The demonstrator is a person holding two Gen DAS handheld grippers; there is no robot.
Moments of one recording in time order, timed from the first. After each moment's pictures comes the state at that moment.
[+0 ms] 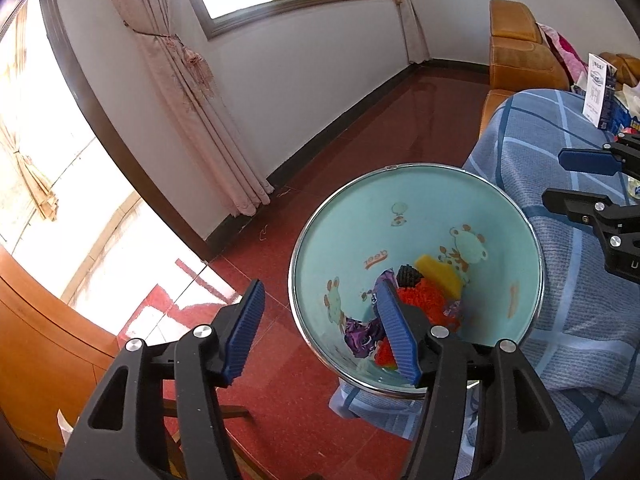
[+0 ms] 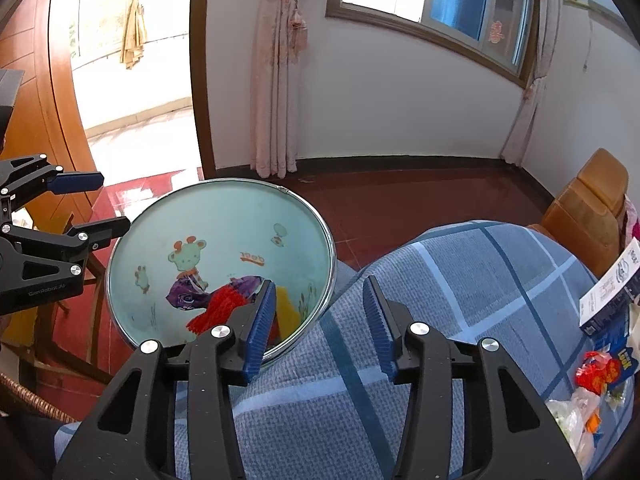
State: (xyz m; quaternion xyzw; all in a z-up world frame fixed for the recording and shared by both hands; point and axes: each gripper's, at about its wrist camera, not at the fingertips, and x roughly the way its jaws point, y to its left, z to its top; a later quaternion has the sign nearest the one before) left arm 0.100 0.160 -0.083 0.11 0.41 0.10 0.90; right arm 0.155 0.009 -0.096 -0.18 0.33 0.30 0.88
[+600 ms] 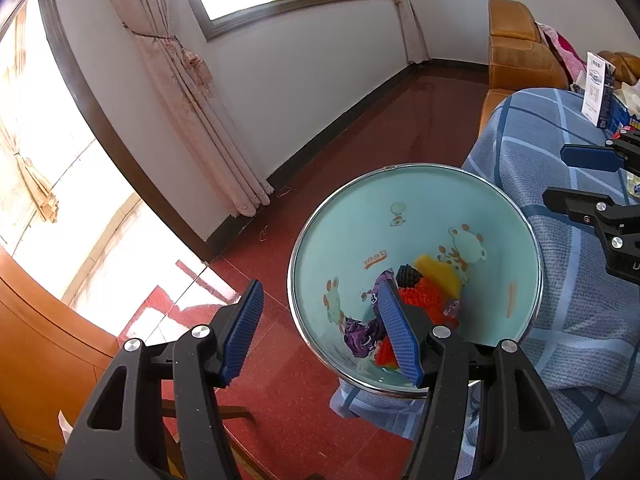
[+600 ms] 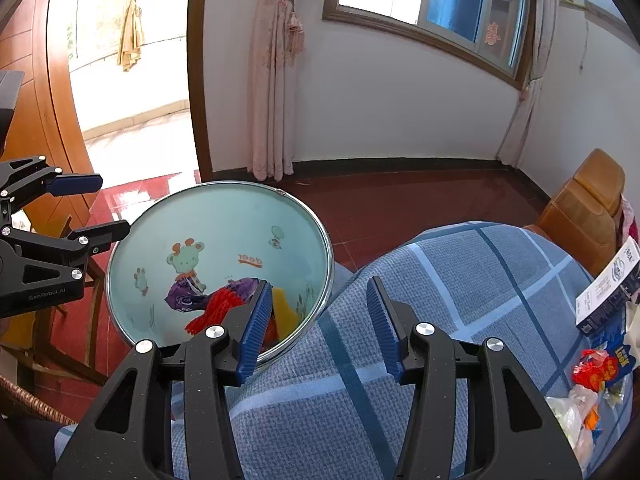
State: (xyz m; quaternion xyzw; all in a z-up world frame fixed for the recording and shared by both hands) left arm 0.099 0.160 -0.083 0.12 0.41 0.11 0.90; right arm 0.153 0.007 -0.094 -0.17 0.33 0.29 0.88
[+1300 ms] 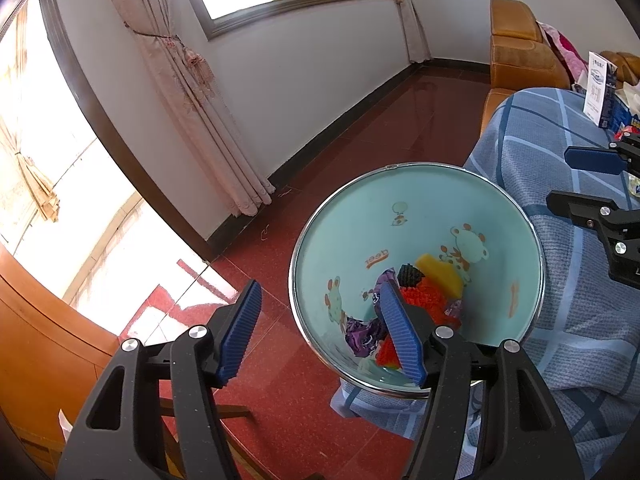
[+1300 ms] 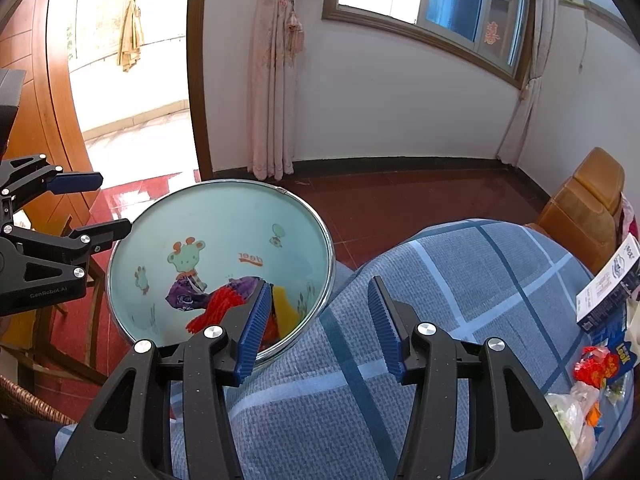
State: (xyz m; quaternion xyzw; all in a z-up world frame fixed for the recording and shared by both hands) left arm 0.099 0.159 -0.083 0.12 0.41 0.11 0.90; right arm 0.151 0.007 -0.094 -0.17 0.33 0.29 0.88
